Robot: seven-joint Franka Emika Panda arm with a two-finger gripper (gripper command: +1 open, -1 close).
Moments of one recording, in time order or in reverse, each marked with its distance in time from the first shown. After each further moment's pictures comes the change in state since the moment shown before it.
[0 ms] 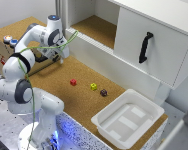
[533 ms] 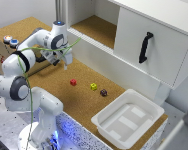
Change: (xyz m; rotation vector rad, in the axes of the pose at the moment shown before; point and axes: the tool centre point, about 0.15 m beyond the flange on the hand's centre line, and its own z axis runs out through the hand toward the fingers) arm 0.007 0.028 0.064 -0.065 -0.031 0.010
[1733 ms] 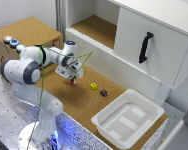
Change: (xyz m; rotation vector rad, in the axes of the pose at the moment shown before) arm 0.045 -0.002 0.154 0.011 -0.072 -0.264
